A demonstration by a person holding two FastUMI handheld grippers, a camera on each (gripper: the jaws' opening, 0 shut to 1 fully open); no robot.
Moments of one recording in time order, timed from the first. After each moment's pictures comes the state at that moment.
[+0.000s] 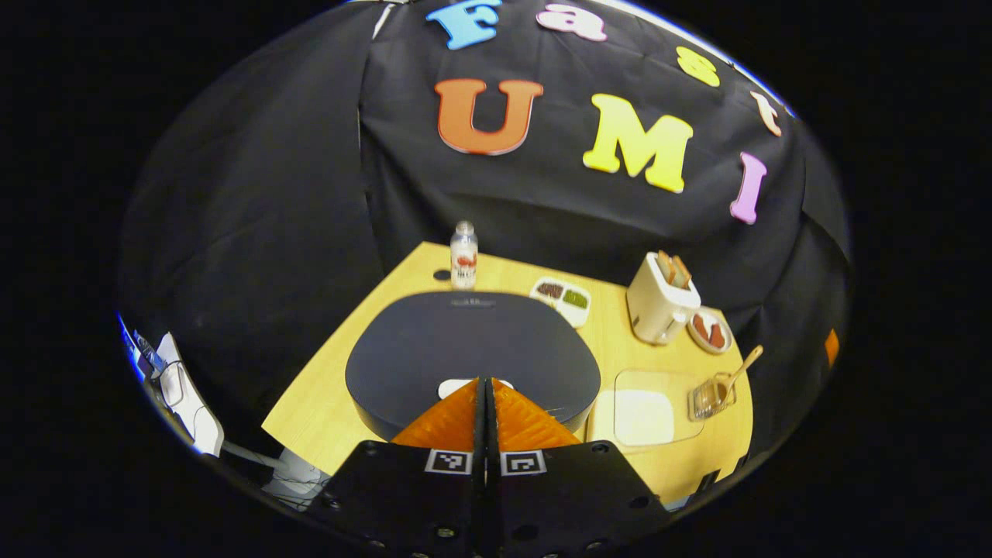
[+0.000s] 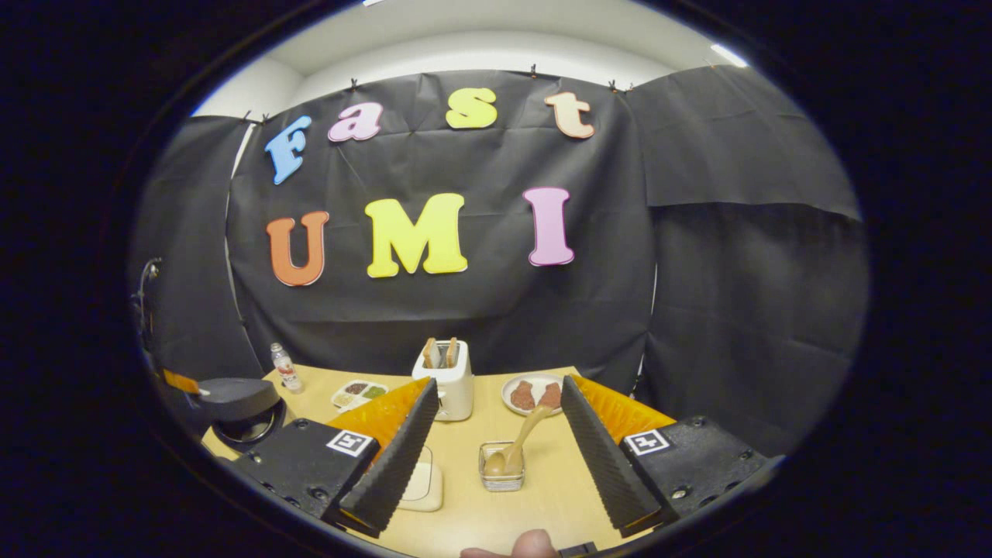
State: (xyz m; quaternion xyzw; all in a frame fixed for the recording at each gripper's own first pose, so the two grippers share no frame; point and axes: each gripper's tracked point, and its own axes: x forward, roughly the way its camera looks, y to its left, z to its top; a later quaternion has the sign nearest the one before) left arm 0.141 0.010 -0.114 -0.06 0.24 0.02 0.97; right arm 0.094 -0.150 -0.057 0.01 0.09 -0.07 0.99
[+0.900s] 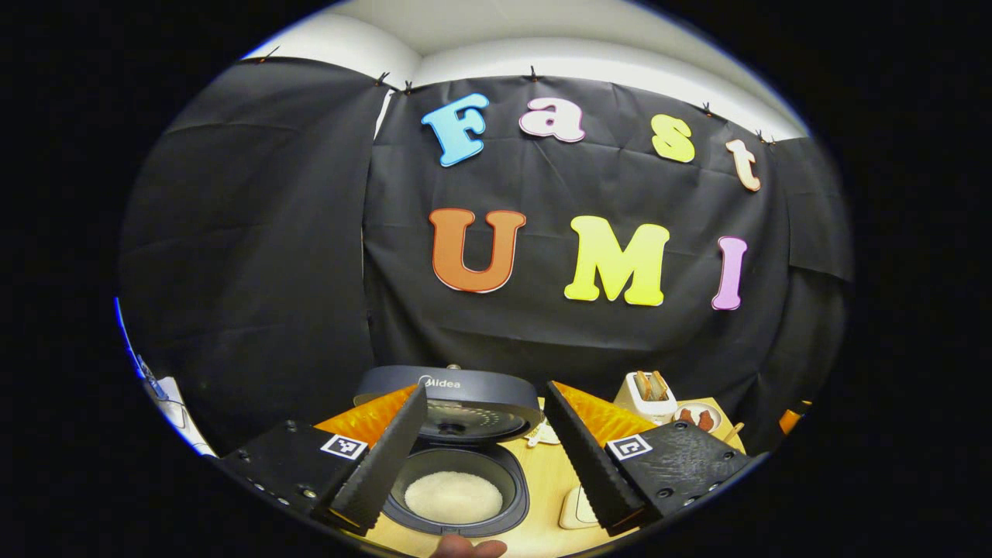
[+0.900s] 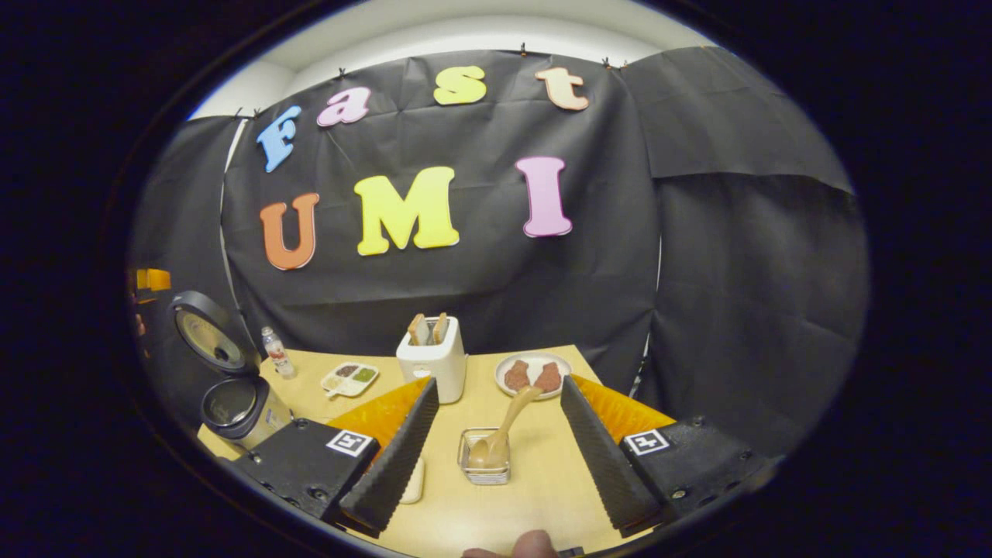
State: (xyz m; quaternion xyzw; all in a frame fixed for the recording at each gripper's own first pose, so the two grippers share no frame) left arm 0.160 -0.023 0.014 -0.02 0.04 0.03 1.00; right arm 0.131 -0.191 -0.119 0.02 0.14 -0.05 0.99
